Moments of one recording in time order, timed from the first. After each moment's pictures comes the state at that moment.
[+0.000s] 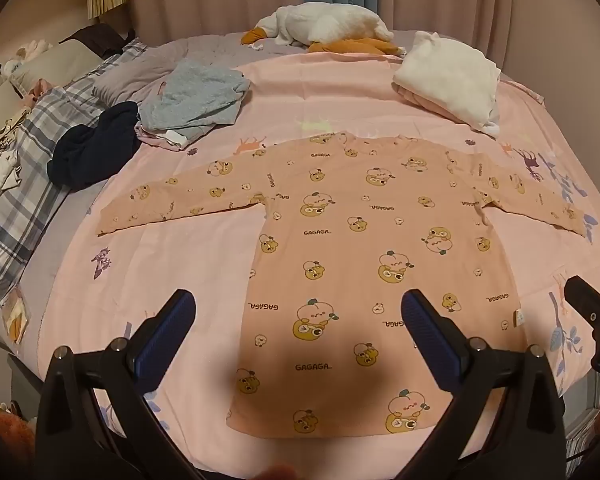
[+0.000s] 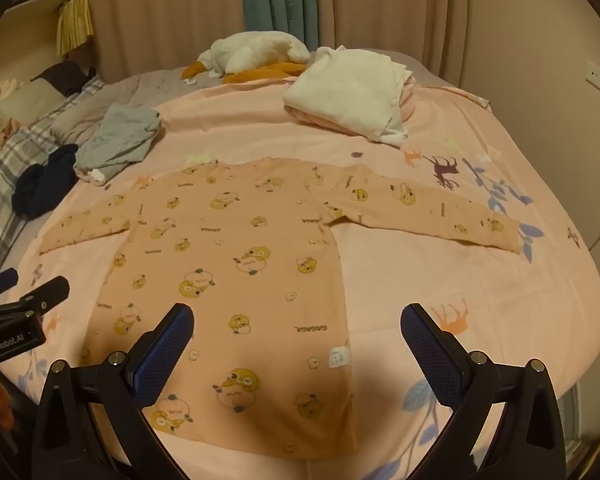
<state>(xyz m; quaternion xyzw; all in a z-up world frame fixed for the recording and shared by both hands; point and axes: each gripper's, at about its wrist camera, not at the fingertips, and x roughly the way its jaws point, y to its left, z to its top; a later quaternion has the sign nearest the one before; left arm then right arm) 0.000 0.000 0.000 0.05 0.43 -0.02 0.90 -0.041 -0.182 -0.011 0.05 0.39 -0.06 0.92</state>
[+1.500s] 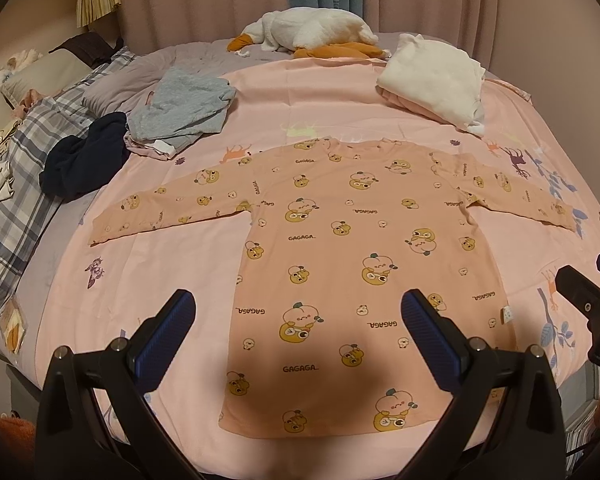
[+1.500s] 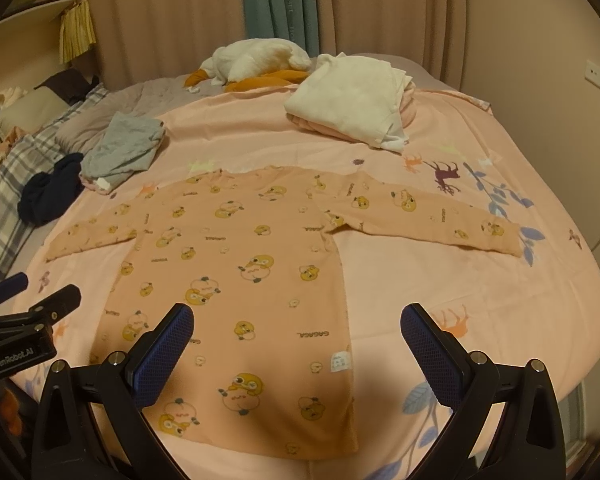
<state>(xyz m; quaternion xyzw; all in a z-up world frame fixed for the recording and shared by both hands) -0.004 -0.014 0.006 0.05 0.42 -0.04 0.91 -0.042 -0.183 -0.005 0.06 0.38 -0.05 0.92</state>
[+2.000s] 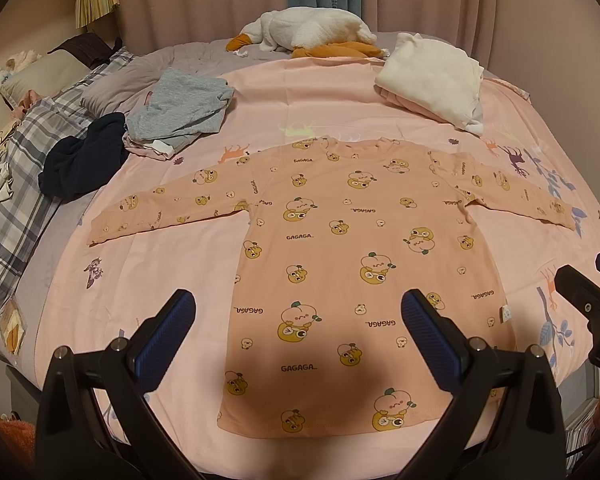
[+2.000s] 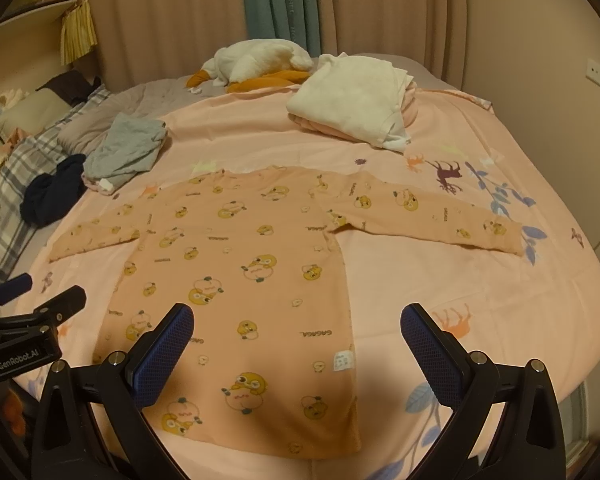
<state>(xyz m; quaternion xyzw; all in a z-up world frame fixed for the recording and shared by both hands) -0.004 -0.015 0.006 0.05 0.42 -0.05 0.91 -0.044 -0.183 -0.005 0.06 0.38 -0.05 0.92</state>
